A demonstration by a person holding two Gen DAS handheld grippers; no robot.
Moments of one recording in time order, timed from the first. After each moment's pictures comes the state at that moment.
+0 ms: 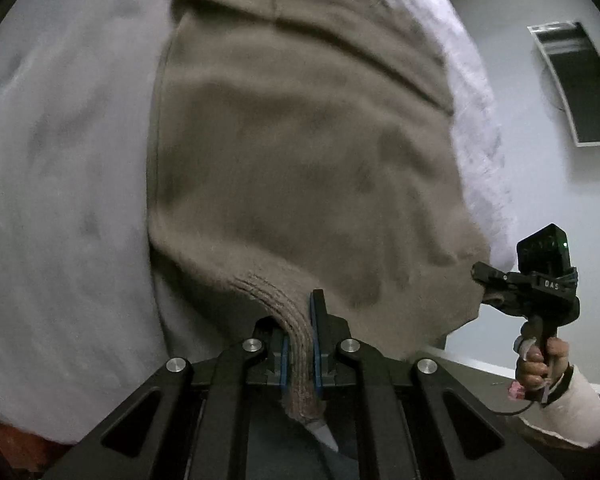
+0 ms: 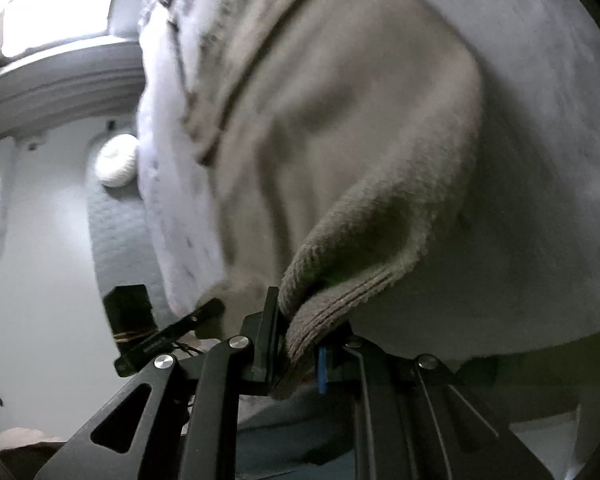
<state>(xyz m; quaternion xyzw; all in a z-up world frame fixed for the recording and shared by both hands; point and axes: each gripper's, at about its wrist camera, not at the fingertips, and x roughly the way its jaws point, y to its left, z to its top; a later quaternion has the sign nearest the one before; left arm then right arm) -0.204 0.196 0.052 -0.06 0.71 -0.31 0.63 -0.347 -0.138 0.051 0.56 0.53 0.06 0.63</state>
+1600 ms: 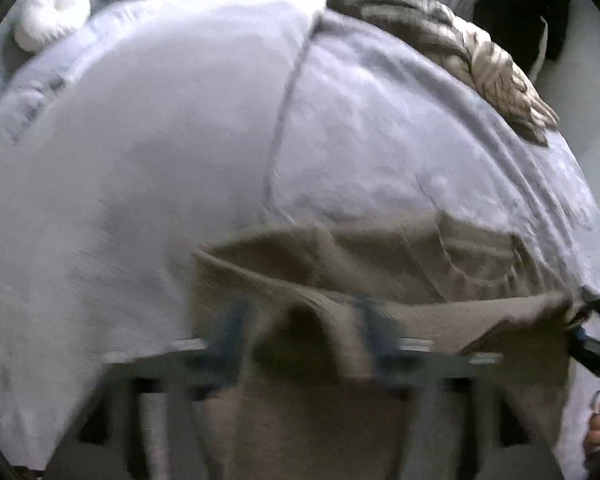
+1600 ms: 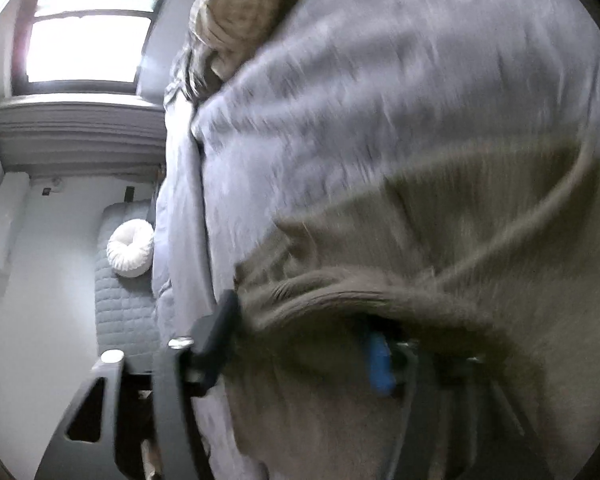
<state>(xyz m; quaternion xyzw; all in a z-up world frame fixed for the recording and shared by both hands) 0.092 0.082 0.034 0.00 0.54 -0.10 0.84 -0.040 -0.305 0.036 0.53 0.43 0.03 0.73</state>
